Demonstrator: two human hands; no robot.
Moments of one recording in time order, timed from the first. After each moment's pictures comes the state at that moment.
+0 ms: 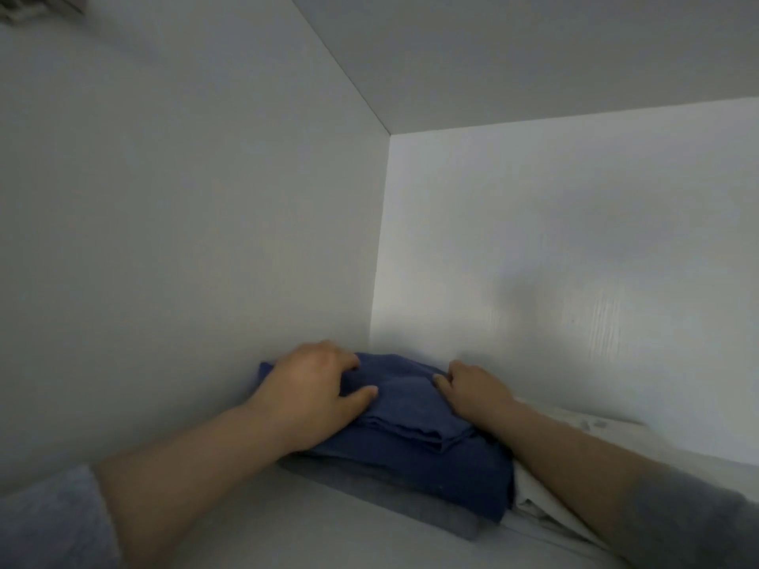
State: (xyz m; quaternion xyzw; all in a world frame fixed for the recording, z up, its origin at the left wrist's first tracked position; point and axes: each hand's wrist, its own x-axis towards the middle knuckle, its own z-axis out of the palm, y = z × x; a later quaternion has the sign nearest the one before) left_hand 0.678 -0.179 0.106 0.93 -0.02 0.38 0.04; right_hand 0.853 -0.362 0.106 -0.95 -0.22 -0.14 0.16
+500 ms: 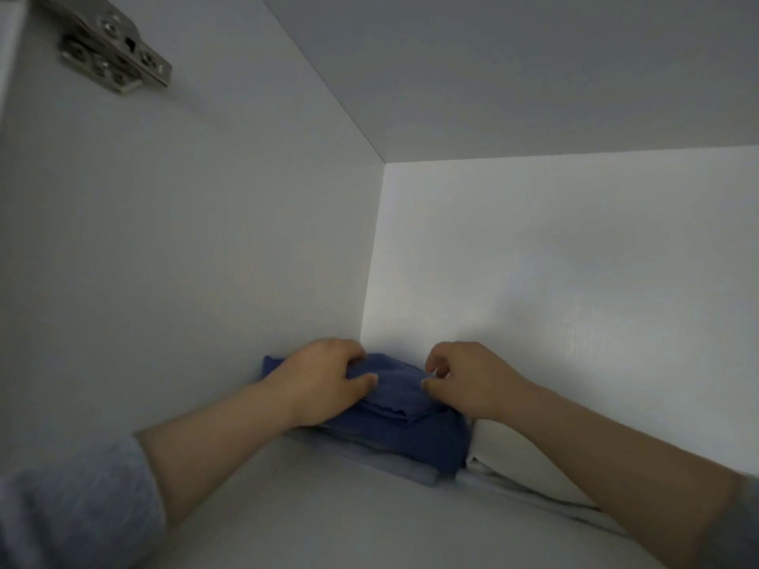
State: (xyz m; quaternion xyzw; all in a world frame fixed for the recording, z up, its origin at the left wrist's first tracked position) left_hand 0.638 -0.215 0.118 0.93 -0.03 0.34 0.12; right_hand 0.735 -0.411 0.140 -0.89 -0.36 -0.24 0.12
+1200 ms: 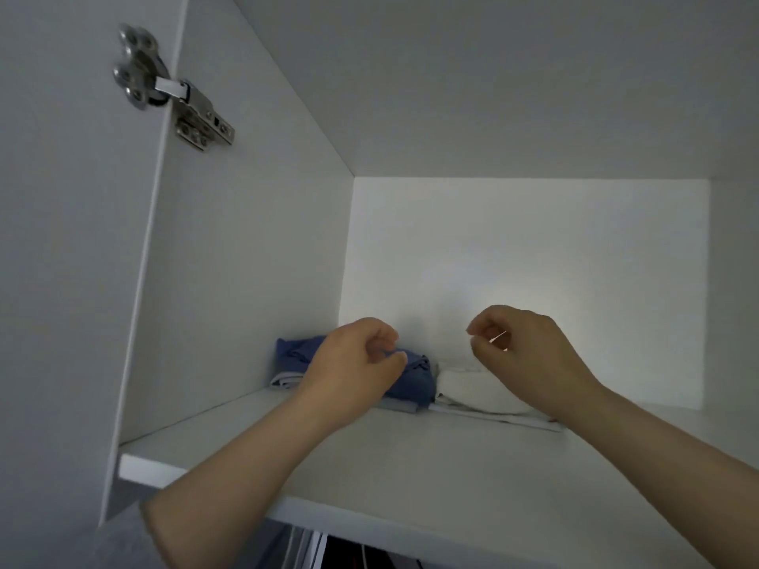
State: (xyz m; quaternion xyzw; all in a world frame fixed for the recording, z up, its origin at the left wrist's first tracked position) left_hand 0.513 -0.270 0.102 0.80 -0.15 0.37 0.45; right_hand 0.545 -0.485 0.135 -0.83 -0.27 -0.39 0.29
